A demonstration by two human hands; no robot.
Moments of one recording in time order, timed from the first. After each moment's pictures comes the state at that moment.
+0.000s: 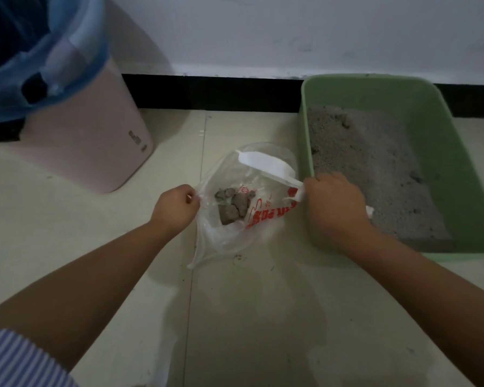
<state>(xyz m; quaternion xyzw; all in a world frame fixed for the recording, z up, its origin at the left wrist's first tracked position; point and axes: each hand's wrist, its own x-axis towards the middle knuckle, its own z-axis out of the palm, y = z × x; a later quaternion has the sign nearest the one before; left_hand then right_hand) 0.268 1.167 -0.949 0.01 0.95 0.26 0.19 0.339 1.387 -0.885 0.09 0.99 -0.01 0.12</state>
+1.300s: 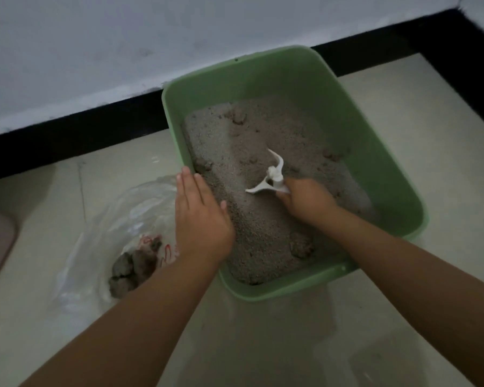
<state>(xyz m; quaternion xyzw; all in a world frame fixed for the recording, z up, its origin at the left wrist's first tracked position) 0.292 1.395 -0.948 0.21 0.96 0.10 0.16 0.337 1.559 -0.970 0.25 0.93 -0.20 0.18</state>
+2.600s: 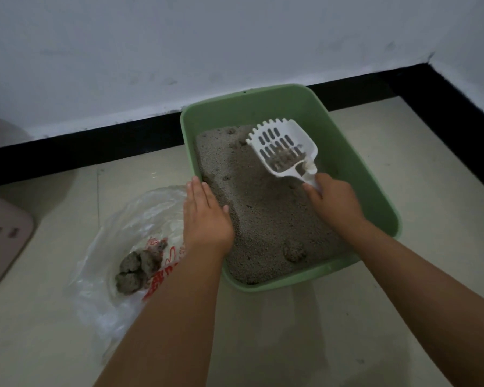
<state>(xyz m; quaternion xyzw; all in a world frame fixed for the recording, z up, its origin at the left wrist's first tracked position) 0.295 1.390 -0.939 0.19 0.96 0.11 0.18 0.372 1.571 -0.929 0.30 0.93 -0.20 -0.02</state>
